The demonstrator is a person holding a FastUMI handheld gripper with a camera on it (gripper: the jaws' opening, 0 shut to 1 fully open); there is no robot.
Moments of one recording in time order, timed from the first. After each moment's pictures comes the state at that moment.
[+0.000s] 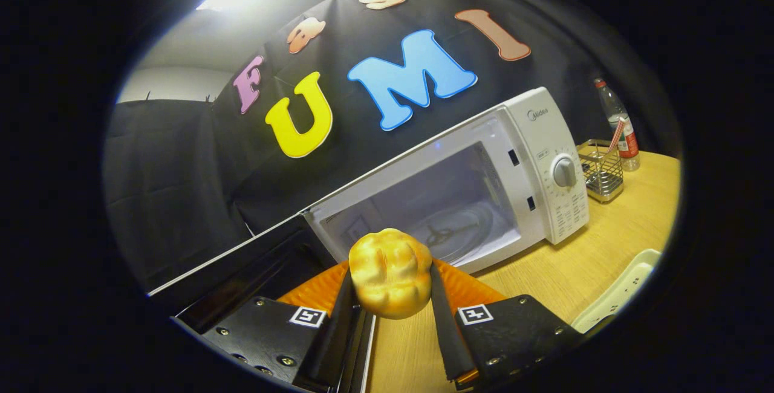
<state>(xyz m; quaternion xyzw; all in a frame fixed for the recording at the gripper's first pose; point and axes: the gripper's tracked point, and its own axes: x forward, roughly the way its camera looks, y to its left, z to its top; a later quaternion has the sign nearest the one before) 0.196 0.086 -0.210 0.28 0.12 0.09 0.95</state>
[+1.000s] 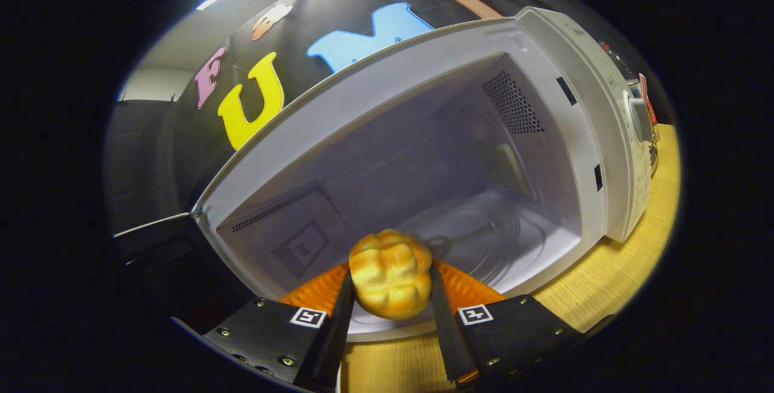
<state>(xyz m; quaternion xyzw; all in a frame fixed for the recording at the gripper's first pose) 0.324 0.096 -0.276 0.27 0.12 0.04 0.95</state>
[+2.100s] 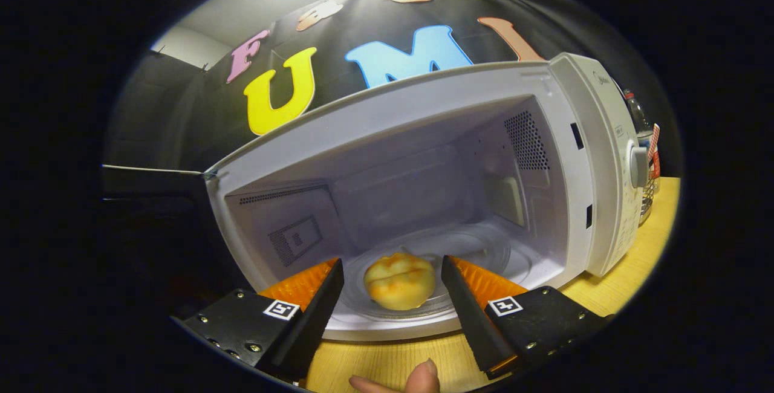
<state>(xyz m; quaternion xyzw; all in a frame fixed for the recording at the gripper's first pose) 0.300 0.092 -0.262 0.16 0.05 0.04 0.98</state>
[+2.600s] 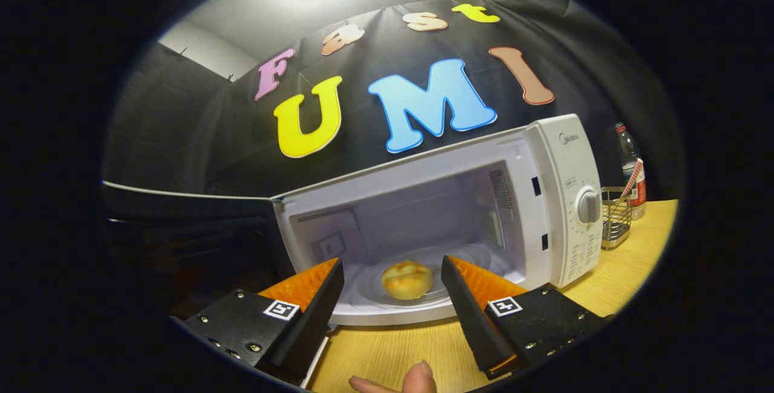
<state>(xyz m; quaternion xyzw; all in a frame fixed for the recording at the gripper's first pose) 0.219 0.081 -0.212 0.16 -0.01 0.06 0.99</state>
